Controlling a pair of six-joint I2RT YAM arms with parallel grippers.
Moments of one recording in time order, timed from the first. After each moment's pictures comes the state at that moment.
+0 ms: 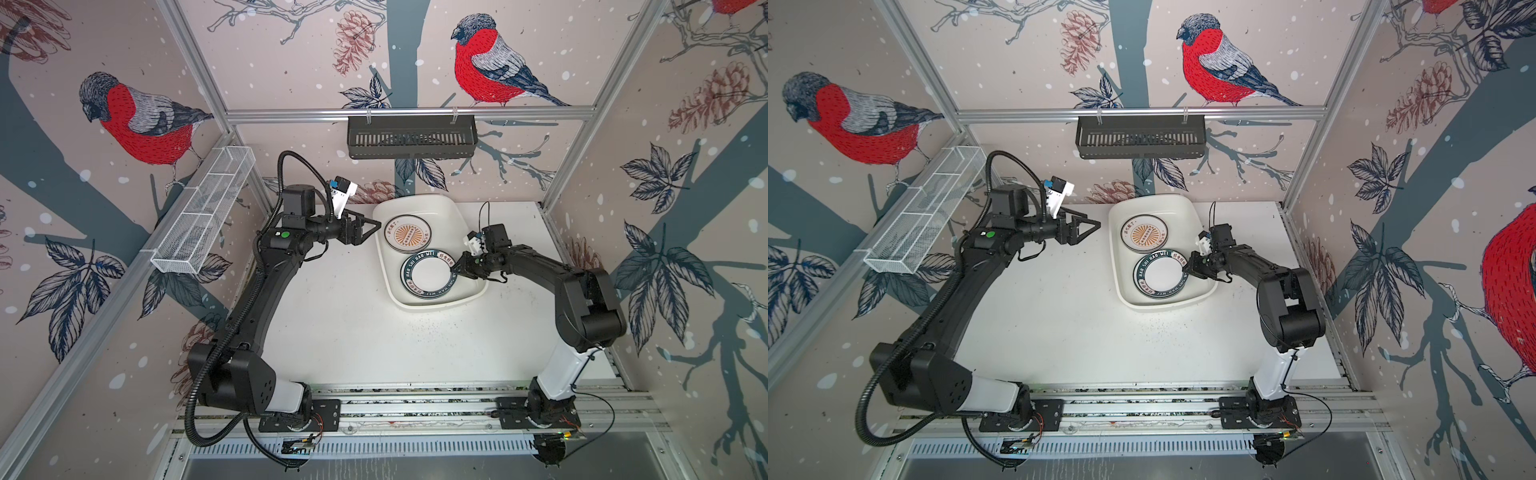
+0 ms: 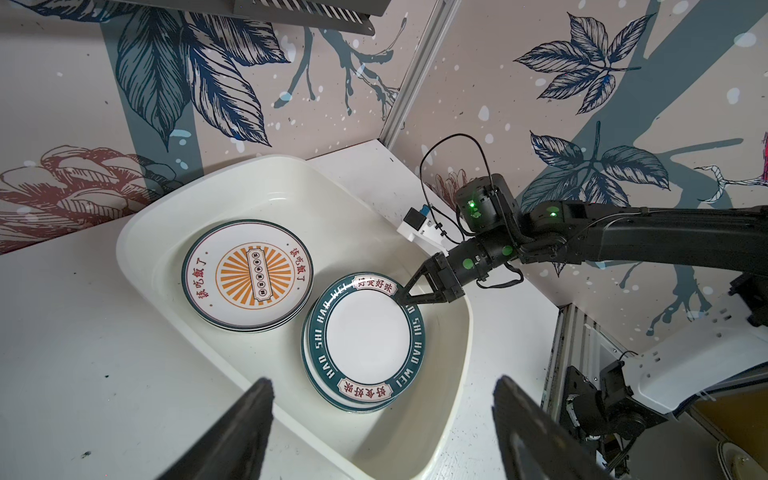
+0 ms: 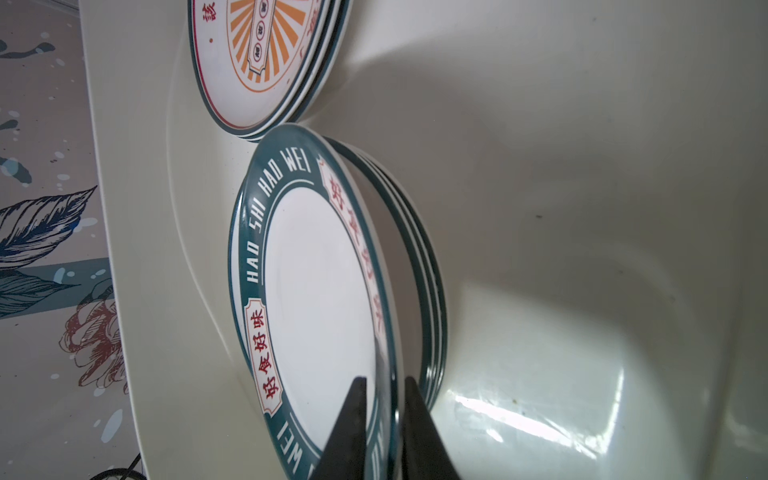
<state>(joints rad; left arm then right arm) -0.15 1.43 1.43 -0.49 0.85 -0.03 0.23 1.81 1.15 -0.37 -0.57 0.38</state>
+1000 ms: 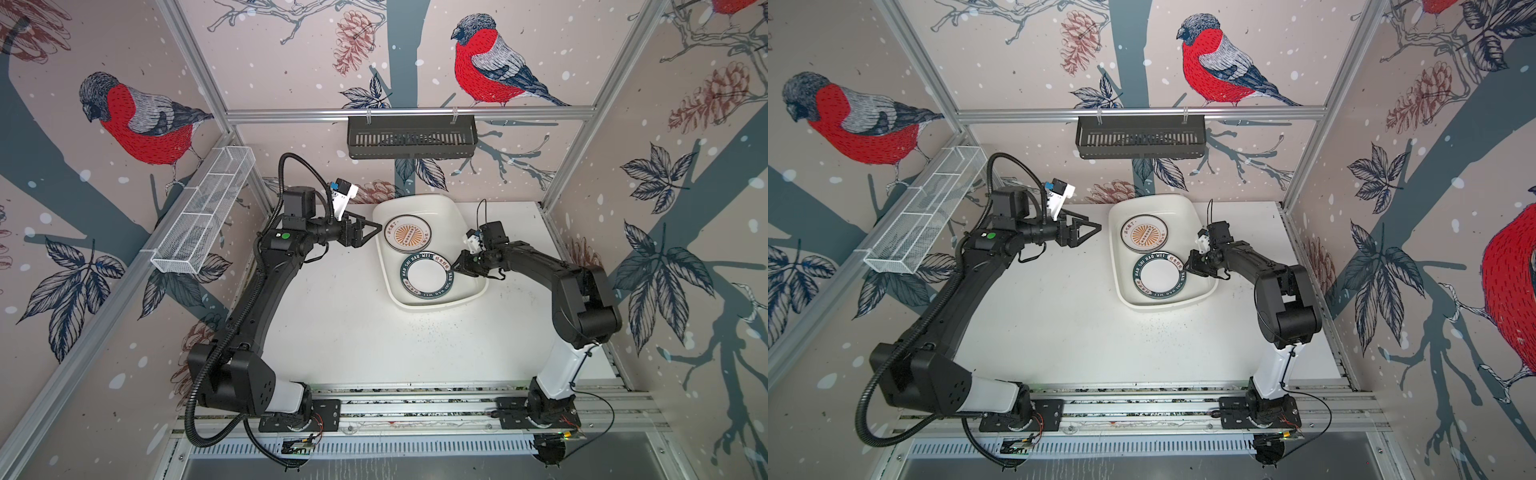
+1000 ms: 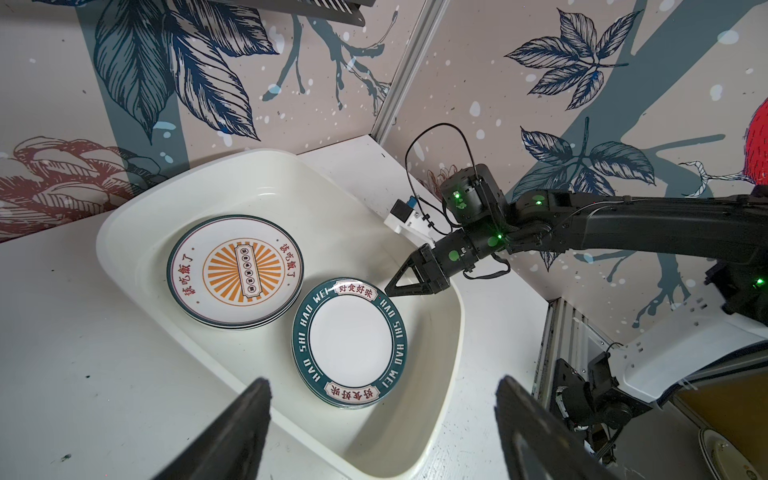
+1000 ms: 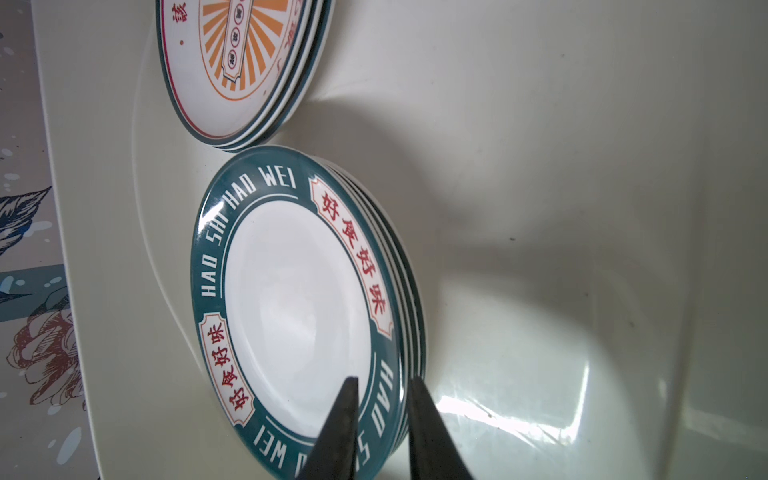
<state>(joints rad) -0.15 1.42 1.41 -0.49 0.87 -0.03 0.24 1.84 1.20 -0.42 -0.50 0.35</state>
